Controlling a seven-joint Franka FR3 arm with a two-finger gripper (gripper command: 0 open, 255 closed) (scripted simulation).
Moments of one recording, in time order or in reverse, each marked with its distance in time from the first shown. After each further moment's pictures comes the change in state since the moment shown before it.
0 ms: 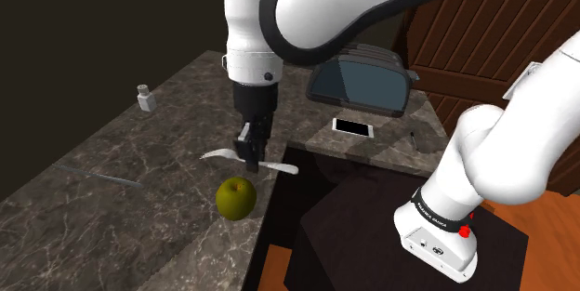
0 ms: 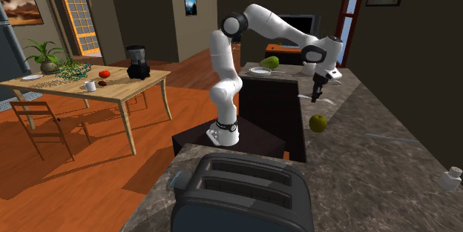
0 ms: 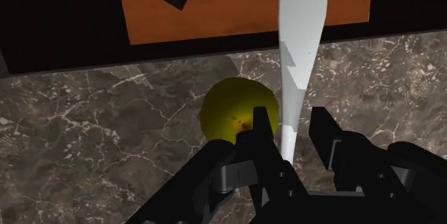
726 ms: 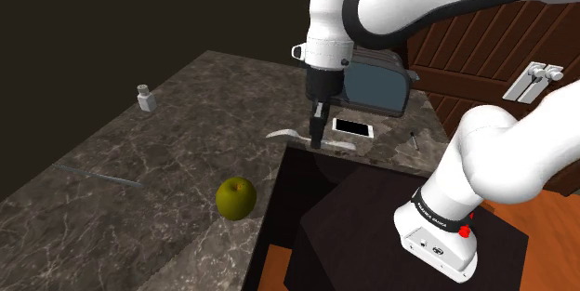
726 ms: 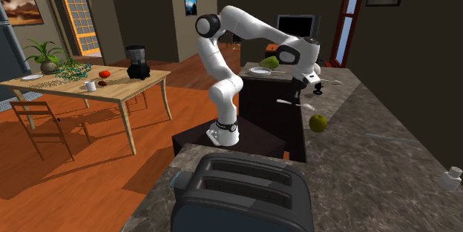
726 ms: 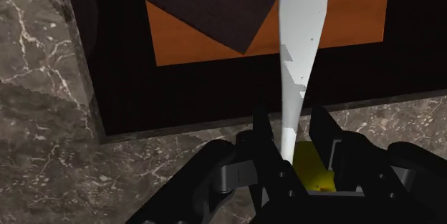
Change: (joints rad) arm -0.057 -0.370 -0.171 -0.327 0.007 -0.097 -0.236
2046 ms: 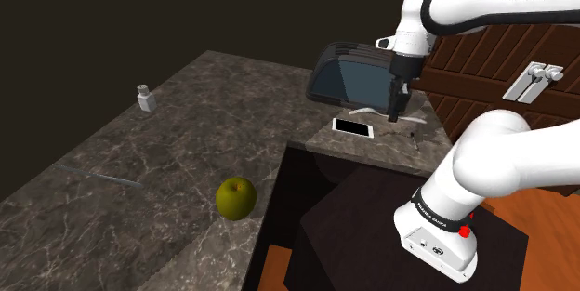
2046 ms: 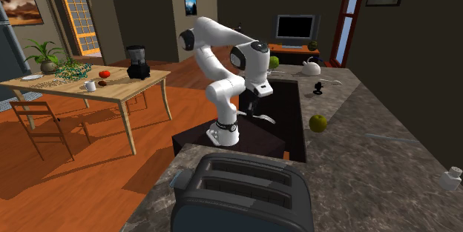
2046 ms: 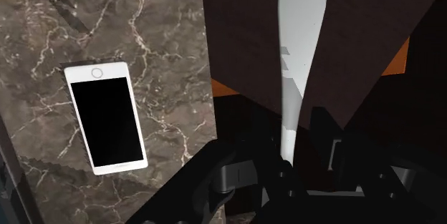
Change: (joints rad) arm -0.299 -0.420 -0.411 -0.246 -0.382 -0.245 -0.437
